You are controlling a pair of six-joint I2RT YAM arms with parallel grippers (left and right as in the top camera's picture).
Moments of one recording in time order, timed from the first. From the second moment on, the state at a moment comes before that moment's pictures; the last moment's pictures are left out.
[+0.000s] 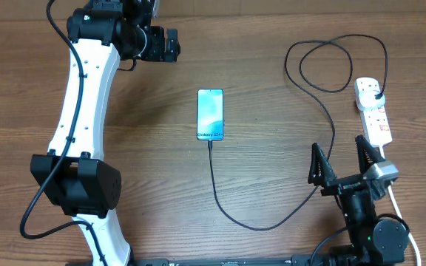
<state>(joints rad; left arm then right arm) -0.12 2.03 2.14 -1.15 0.25 -0.07 0.09 0.05 0.16 0.06 -0.10 0.21</state>
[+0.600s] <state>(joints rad) -0.12 2.03 2.14 -1.16 0.25 -0.07 0.09 0.01 0.08 0.17 -0.01 0.19</state>
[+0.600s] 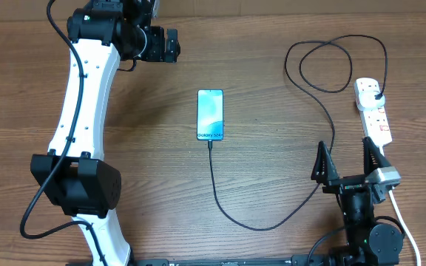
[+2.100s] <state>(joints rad) -0.12 2.03 2.14 -1.16 0.25 -0.07 0.07 0.01 0.02 -0.04 -0.01 0.15</state>
